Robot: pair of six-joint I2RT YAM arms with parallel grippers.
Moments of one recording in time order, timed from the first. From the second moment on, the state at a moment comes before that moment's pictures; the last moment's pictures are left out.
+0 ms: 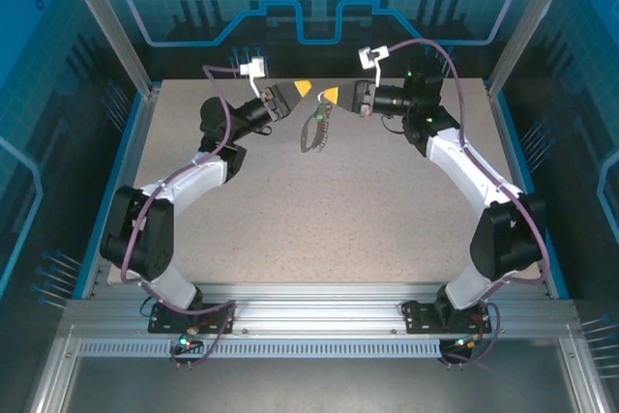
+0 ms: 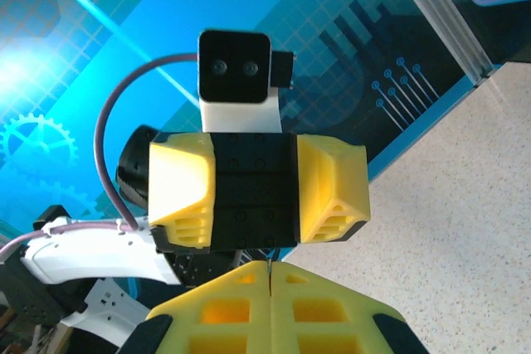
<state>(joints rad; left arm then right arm) -0.30 1.64 1.11 0.97 0.76 -1.17 0.30 1.63 1.41 0.19 -1.08 0.72</state>
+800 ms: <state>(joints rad) -0.29 1.68 1.14 0.84 0.96 -1.08 0.30 1.68 1.45 0.12 -1.13 0.68</state>
